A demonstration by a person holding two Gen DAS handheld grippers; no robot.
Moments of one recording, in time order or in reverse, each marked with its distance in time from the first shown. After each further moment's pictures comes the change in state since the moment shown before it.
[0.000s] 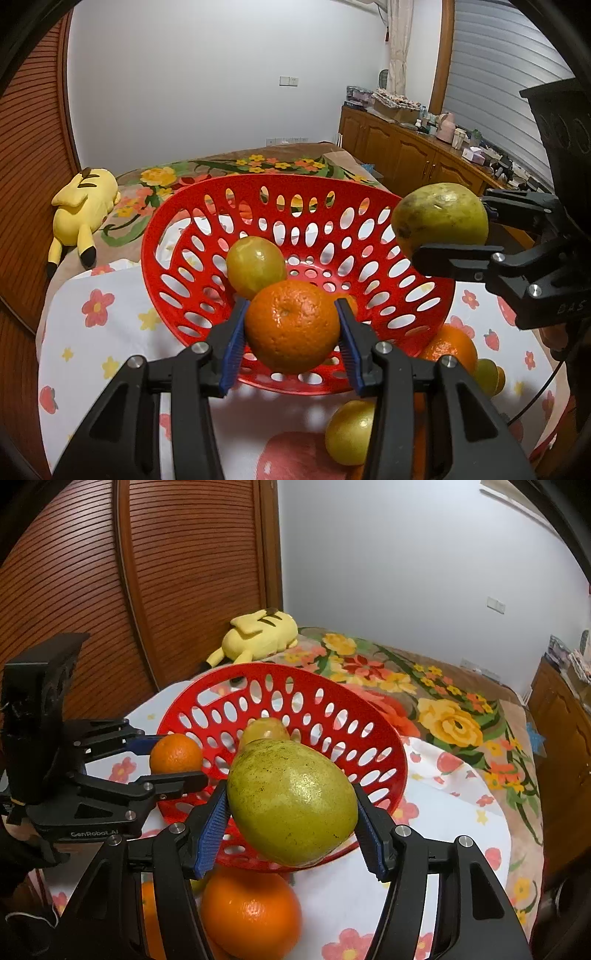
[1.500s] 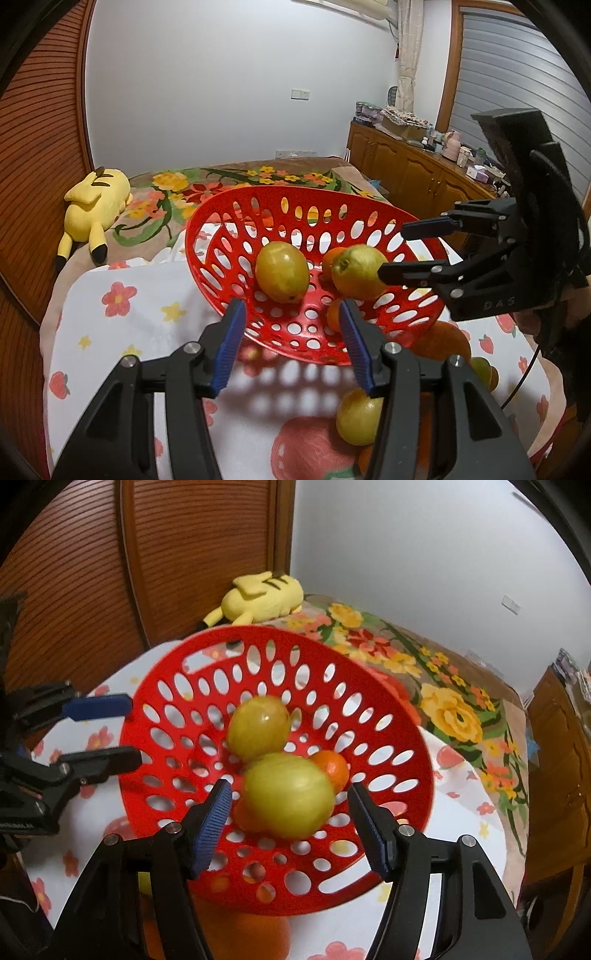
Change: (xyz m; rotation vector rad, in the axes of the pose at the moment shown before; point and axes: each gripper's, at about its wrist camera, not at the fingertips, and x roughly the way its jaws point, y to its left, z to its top) left arm -0.037 0.016 -0.009 -0.045 -0.057 0.010; right arm 0.037 0.006 0.012 -0.082 0.134 -0.039
